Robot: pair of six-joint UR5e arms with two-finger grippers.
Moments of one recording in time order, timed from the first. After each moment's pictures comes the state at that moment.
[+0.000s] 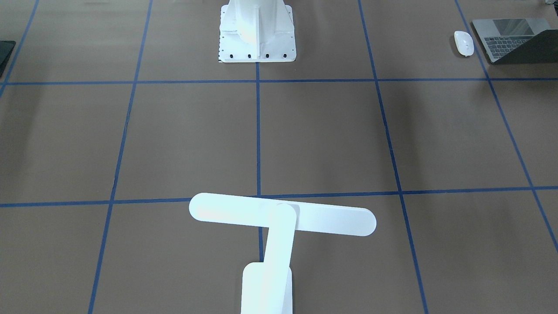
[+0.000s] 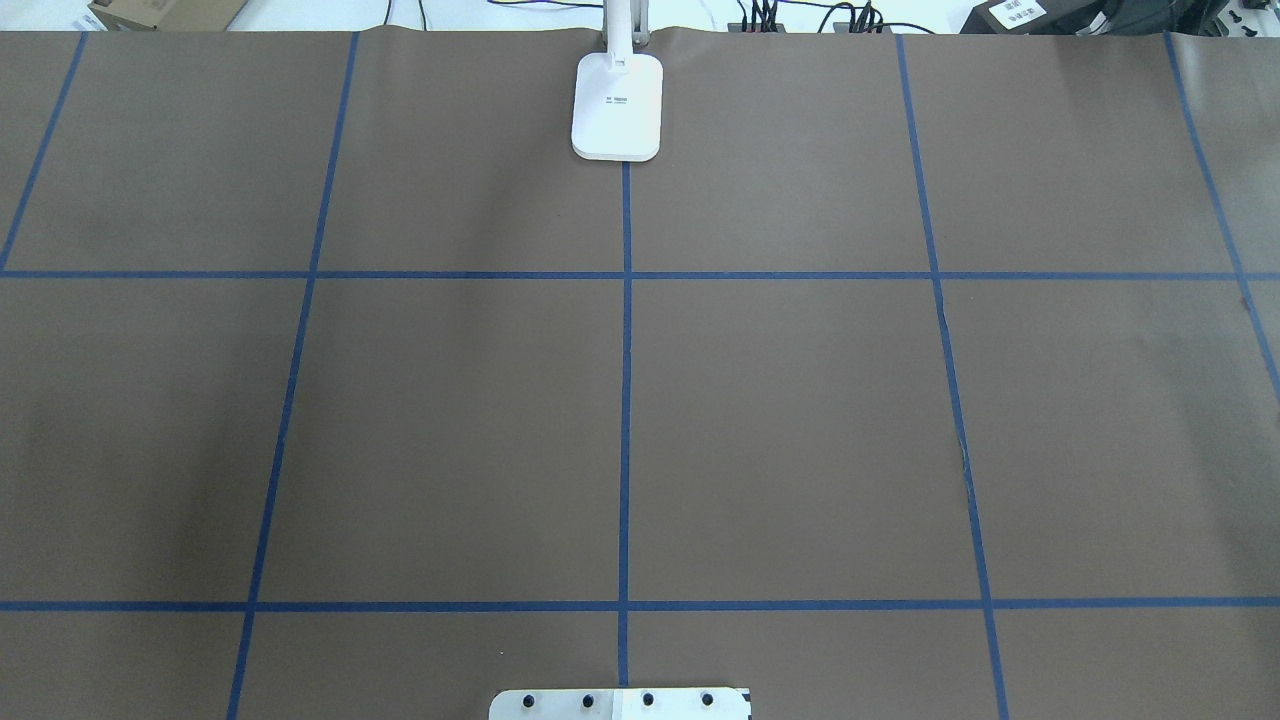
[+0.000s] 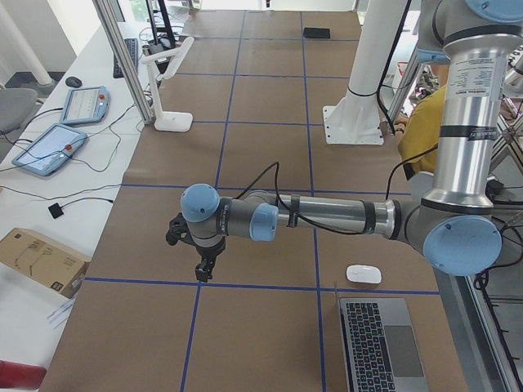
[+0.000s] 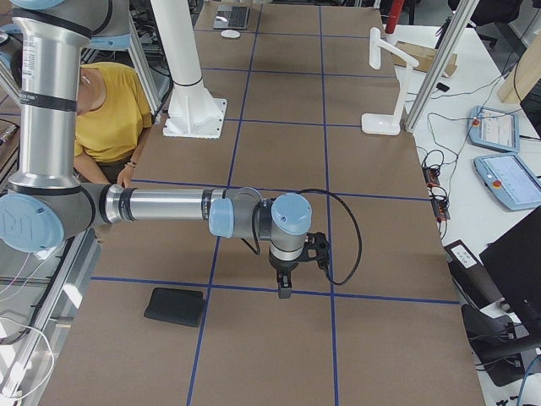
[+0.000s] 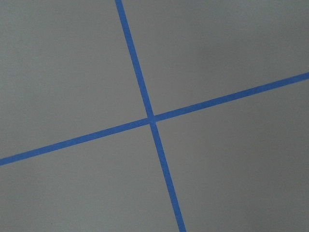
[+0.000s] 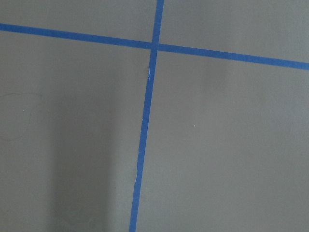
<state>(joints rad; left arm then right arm) -1.52 -1.61 -1.58 -1.65 -2.36 0.15 1.56 -1.71 1.75 -1.64 2.30 -0.13</state>
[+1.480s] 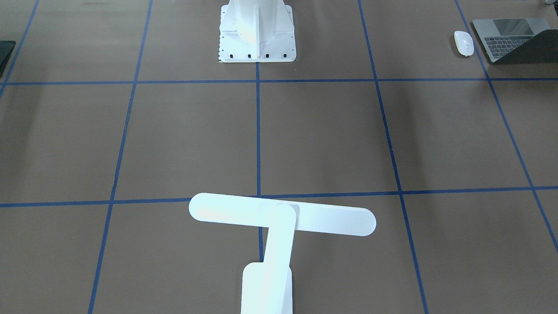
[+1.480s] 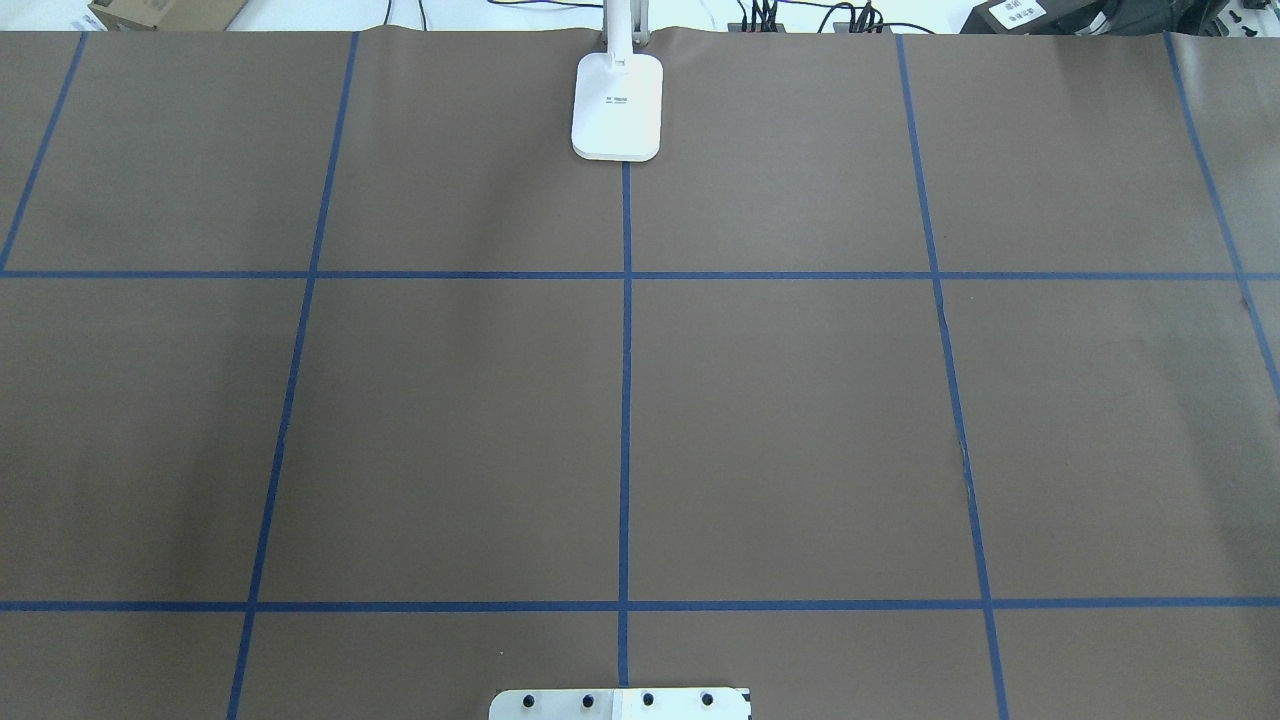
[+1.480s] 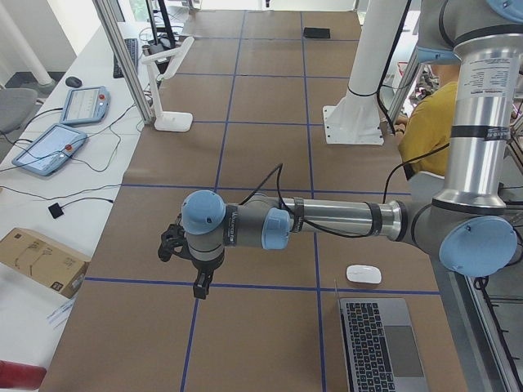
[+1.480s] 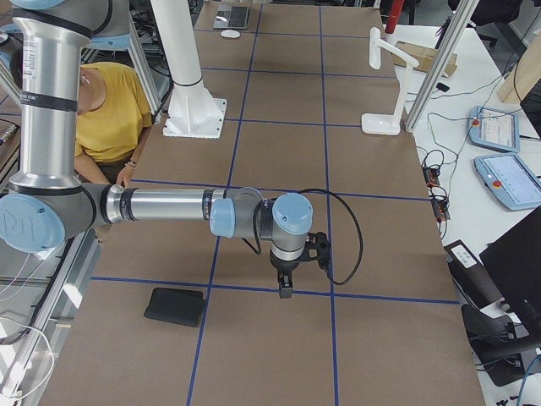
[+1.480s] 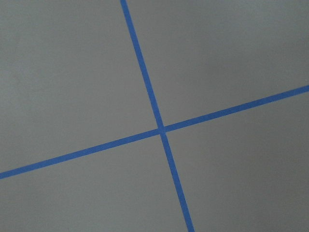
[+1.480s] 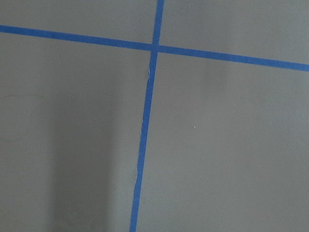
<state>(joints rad) -1.68 -1.61 -1.57 -1.60 -2.33 0.14 1.56 -1.71 1.74 -1.64 2.30 -0.13</state>
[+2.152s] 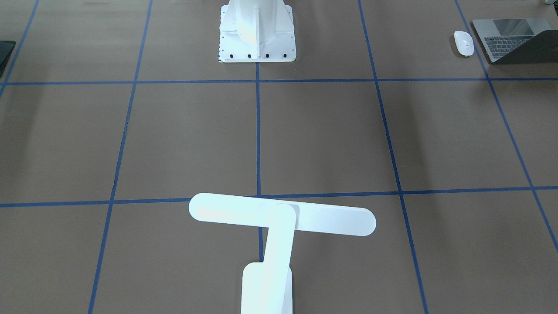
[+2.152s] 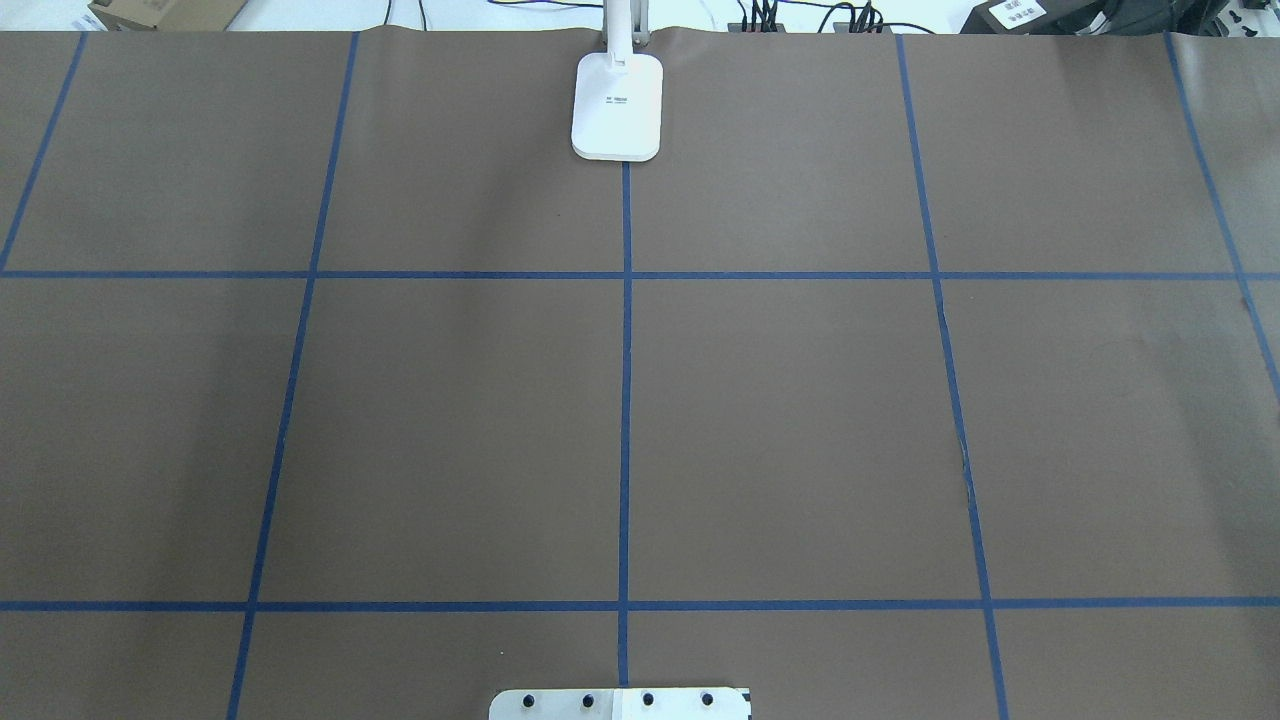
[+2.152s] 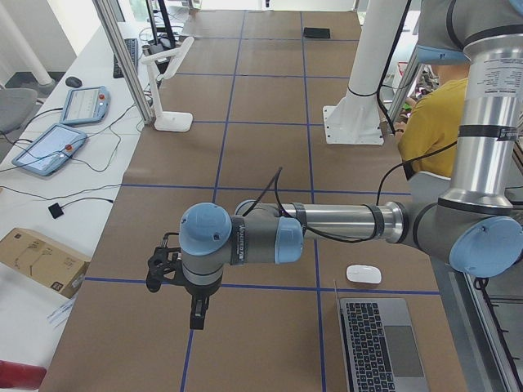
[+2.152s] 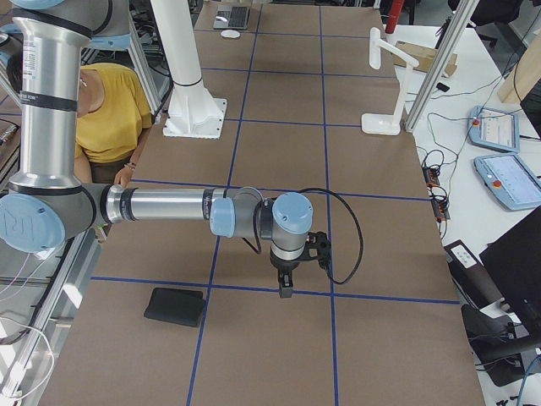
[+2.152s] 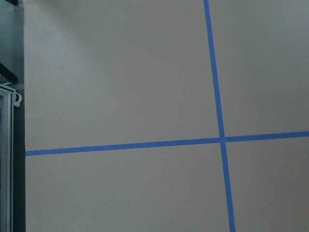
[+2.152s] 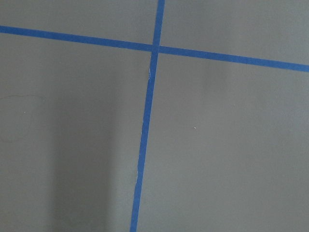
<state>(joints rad) -1.83 -1.63 -1.54 -1.57 -2.29 0.14 1.56 -1.71 1.75 -1.64 2.30 -0.13</state>
